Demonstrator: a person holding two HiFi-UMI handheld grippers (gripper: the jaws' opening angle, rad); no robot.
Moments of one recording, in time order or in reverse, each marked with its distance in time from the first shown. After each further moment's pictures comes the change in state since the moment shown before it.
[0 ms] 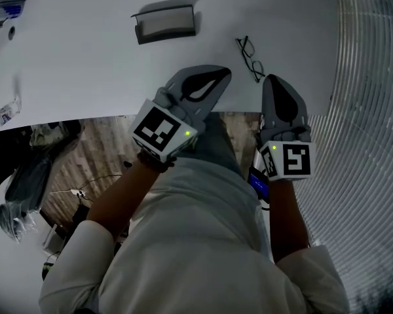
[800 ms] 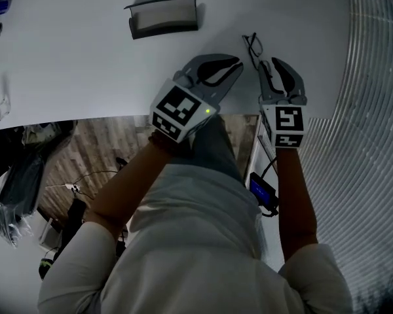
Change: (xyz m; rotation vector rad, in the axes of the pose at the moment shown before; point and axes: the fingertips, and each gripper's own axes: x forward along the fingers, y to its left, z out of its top) left arm 0.048 0.036 -0.079 -0.058 0.117 -0.007; right arm 0.080 -0.025 -0.116 -0.182 0.308 0.047
